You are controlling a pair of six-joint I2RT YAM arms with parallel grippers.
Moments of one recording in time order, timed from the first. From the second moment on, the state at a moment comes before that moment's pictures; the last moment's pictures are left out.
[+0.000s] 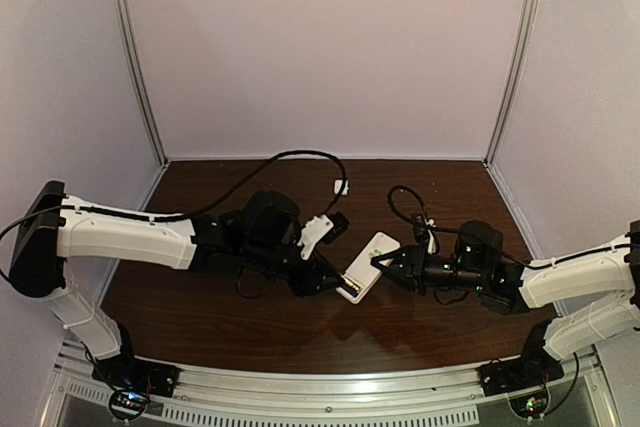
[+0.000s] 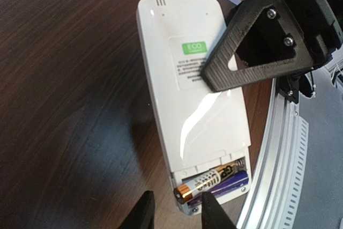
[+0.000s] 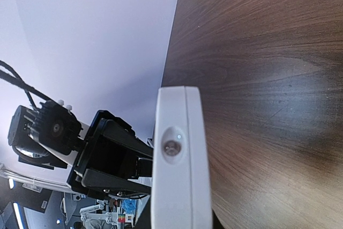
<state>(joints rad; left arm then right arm) -1.08 1.60 1.01 -0.08 0.24 -0.21 0.85 1.23 0.37 0.65 -0.32 1.22</state>
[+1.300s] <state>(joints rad) -1.08 1.59 1.03 -0.08 0.26 -0.19 0.85 1.22 0.37 0.65 -0.32 1.23</state>
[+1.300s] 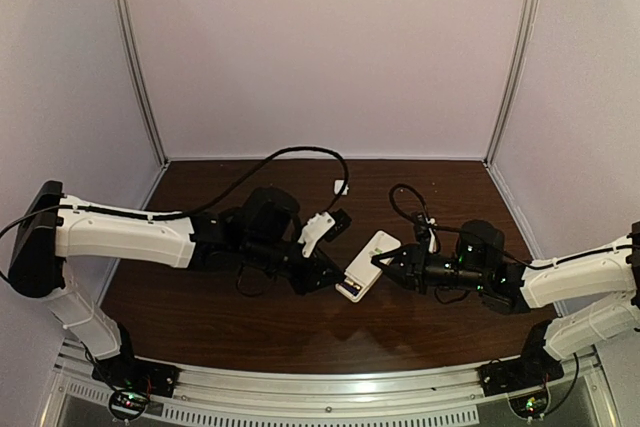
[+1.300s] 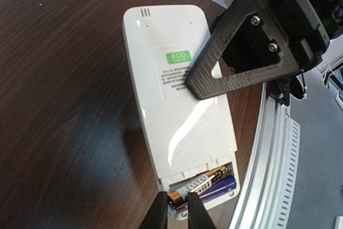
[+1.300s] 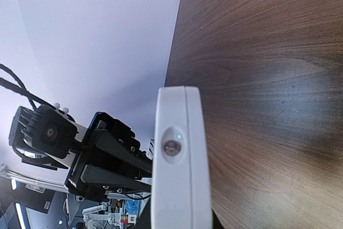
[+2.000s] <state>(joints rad) -1.09 1.63 1.04 -0.06 0.27 -0.20 0.85 1.22 0.36 0.64 -0.31 1.23</state>
